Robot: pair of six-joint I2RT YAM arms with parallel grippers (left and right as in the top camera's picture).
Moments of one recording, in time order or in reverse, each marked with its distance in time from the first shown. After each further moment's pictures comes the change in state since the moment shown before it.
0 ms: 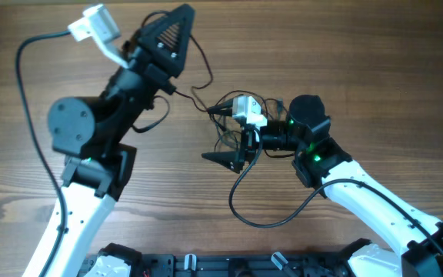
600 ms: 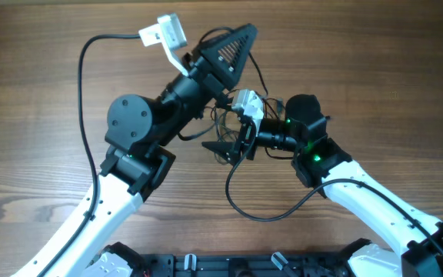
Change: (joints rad) left arm -0.242 0.088 0.000 0.017 -0.142 -0.002; right arm 0.001 0.000 0.000 -0.115 0.184 0.011
